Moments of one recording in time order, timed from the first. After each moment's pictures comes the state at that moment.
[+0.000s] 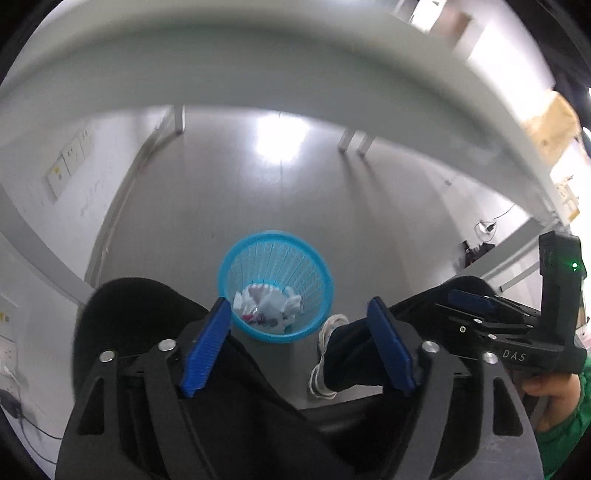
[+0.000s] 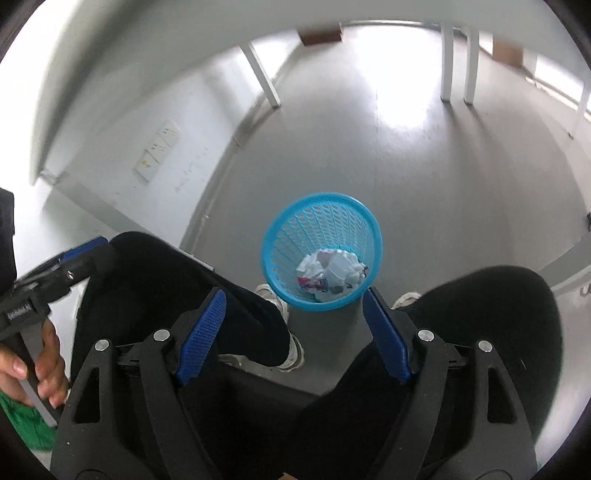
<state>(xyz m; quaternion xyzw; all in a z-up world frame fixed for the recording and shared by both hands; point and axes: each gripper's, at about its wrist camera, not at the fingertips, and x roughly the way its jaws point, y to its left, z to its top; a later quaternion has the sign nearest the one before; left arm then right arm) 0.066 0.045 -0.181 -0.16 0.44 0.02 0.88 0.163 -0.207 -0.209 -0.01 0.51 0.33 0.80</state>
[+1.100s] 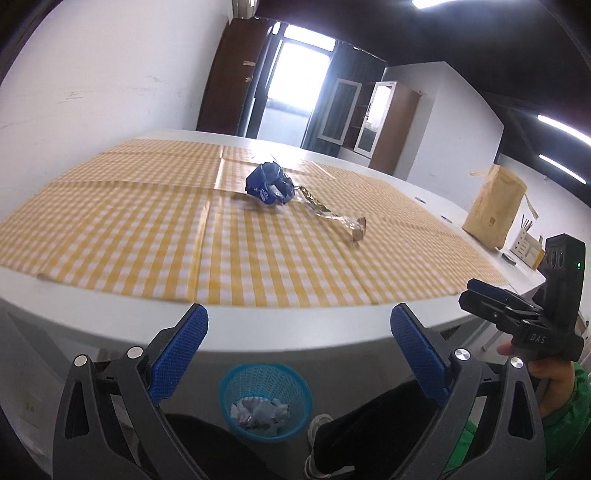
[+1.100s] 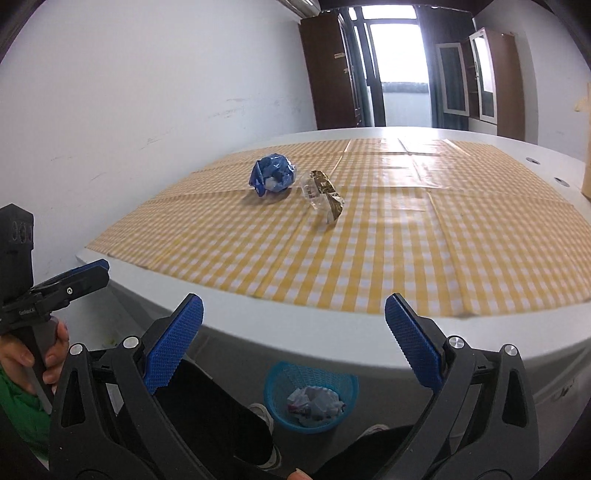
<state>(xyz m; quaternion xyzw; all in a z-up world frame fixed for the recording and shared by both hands) 0.072 0.064 -0.027 -0.14 0.25 0.00 0.96 0.177 -0.227 0.008 0.00 0.27 0.36 0.89</state>
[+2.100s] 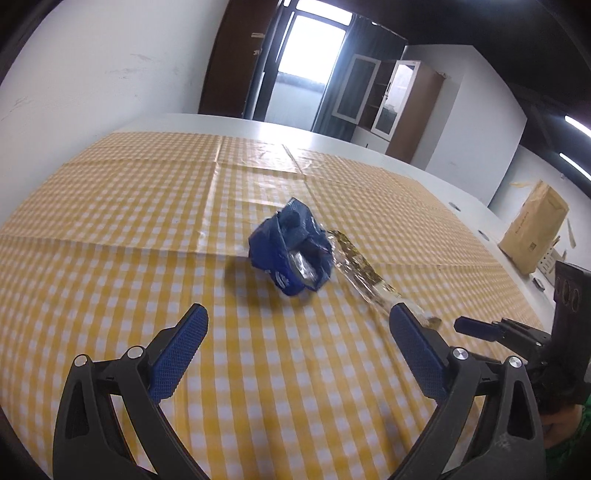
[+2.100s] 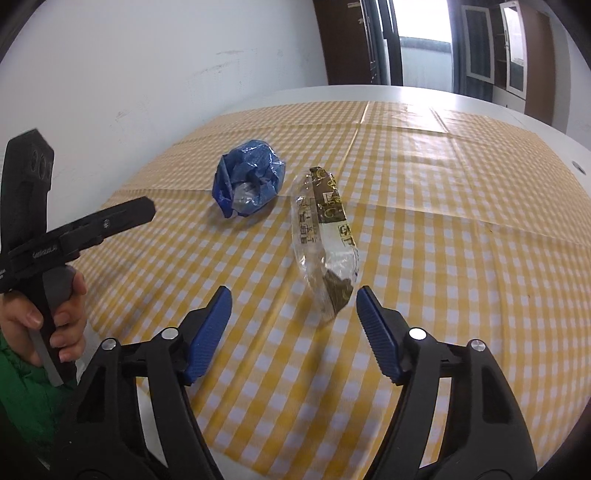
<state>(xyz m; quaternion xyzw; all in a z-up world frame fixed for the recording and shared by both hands) 0.269 0.123 0.002 -0.15 0.31 0.01 0.94 0.328 -0.123 0.016 -0.05 0.37 0.37 0.85</state>
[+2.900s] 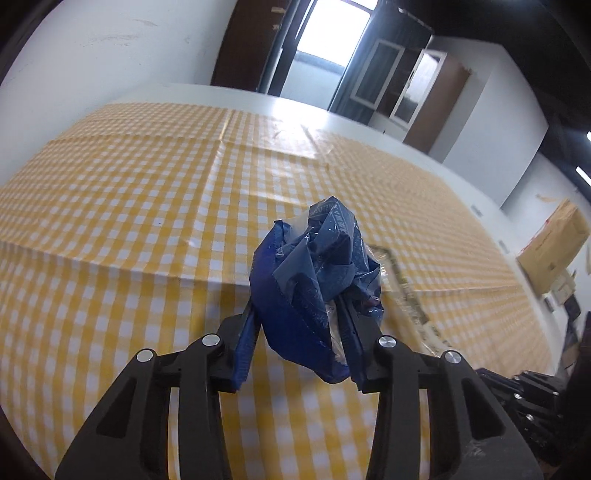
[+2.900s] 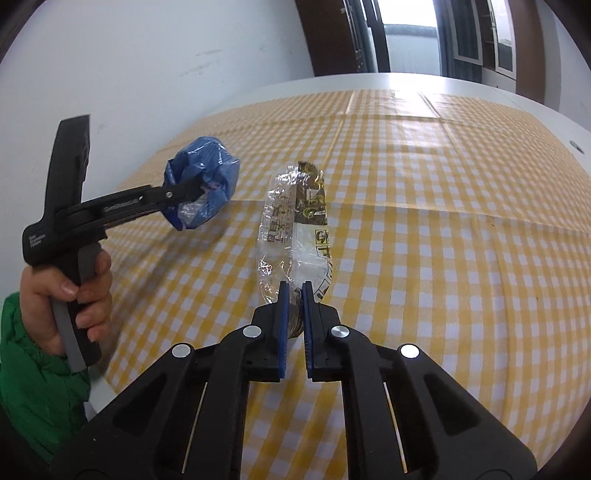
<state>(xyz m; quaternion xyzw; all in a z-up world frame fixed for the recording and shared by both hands) 0.322 0.140 -0.011 -0.19 0.34 0.02 0.92 0.345 -0.124 0.012 -0.01 0.38 0.36 0.85</state>
